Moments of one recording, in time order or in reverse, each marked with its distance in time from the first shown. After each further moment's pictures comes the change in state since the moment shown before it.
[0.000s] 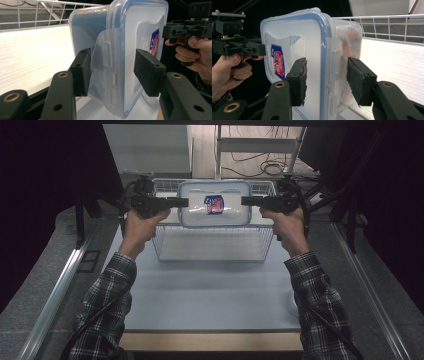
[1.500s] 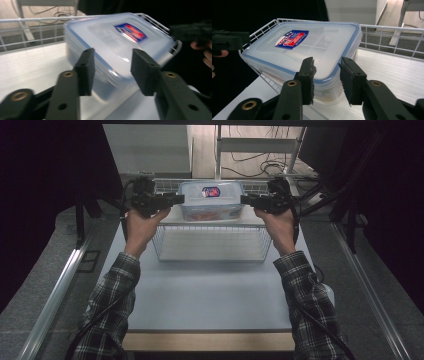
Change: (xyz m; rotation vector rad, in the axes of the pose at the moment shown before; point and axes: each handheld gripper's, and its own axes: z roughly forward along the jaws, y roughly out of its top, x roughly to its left) left arm -0.008 -0.006 -0.002 -0.069 0.201 0.103; right arm 0.006 -0.003 0.019 -0.036 -0.194 -0.105
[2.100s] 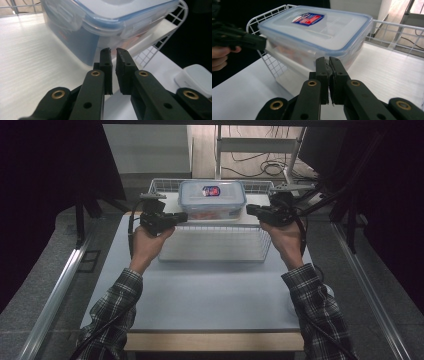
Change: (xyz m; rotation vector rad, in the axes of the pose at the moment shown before) left arm -0.009 -0.039 0.023 0.087 0.008 0.050; right arm 0.014 -0.025 -0.026 -0.004 0.000 -0.169
